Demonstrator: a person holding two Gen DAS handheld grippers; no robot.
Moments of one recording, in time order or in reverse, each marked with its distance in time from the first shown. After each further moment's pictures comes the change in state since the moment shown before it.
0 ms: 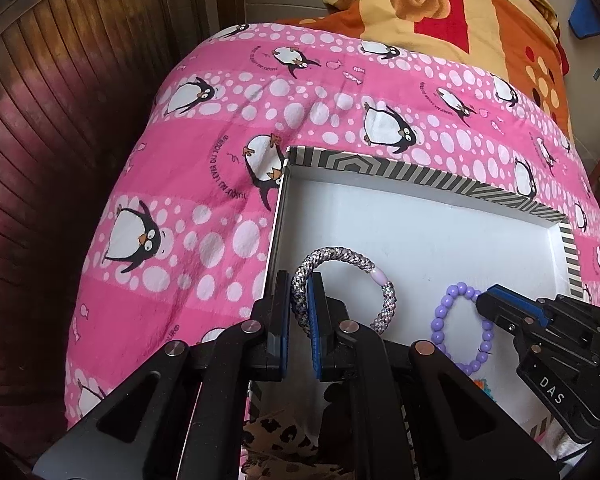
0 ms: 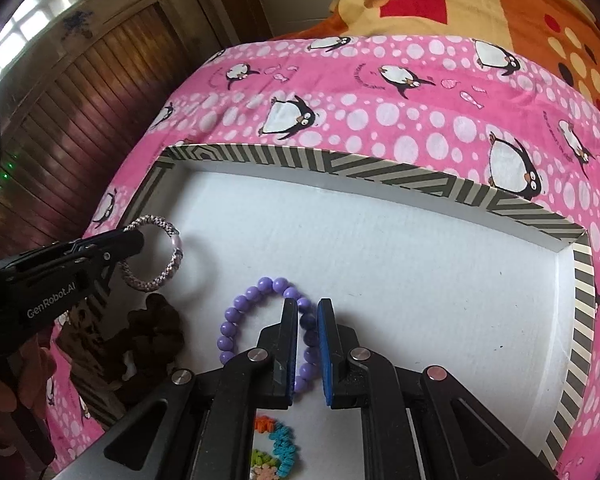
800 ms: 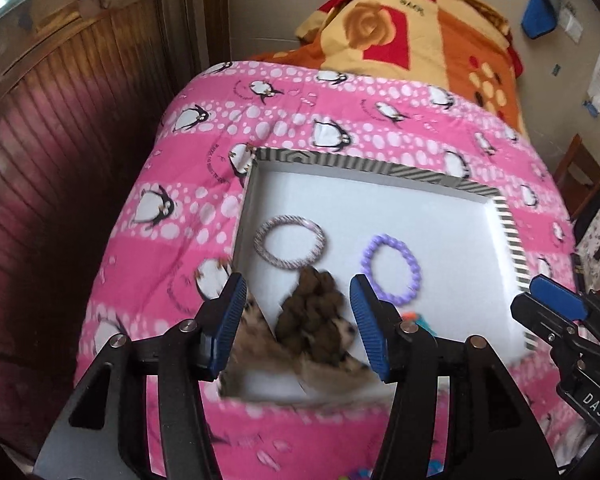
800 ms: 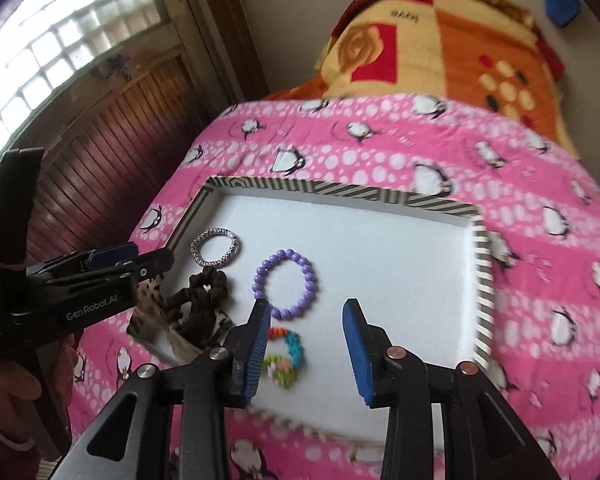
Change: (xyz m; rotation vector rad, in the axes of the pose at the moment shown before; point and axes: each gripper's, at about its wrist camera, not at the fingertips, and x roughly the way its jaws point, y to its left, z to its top) left arm -0.094 -0.024 -0.058 0.028 -0.096 -0.062; right arm -0.128 0.012 -0.066 0.027 -0.176 -0.056
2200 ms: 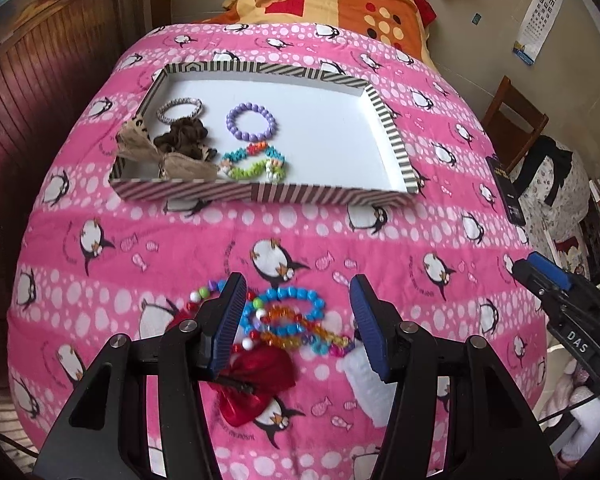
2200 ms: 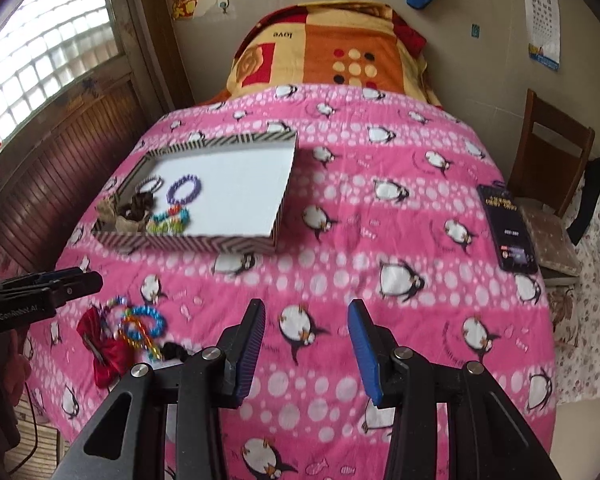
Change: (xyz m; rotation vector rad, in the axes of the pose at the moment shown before) left arm -0.077 -0.095 -0.152 0.068 0.076 -0.143; right arm -0.149 -0.092 -0.177 0.104 -0.061 -0.192
